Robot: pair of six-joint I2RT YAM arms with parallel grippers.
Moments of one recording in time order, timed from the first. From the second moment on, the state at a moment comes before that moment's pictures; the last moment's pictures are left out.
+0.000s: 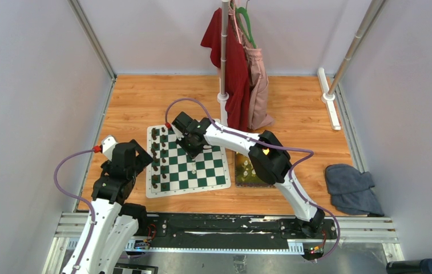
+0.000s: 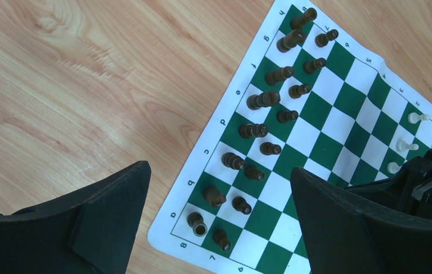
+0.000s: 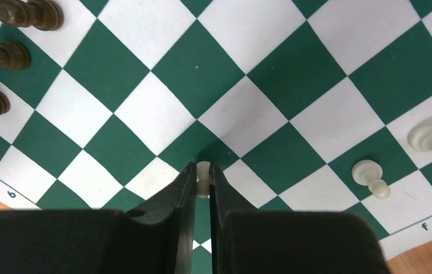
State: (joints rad) left arm -0.15 0.55 0.58 -0.76 -0.43 -0.76; right arm 0.97 2.31 1.94 -0.72 -0.08 0.05
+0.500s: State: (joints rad) left arm -0.15 0.54 0.58 -0.76 -0.43 -0.76; right arm 0.96 2.30 1.95 -0.75 -0.04 0.05
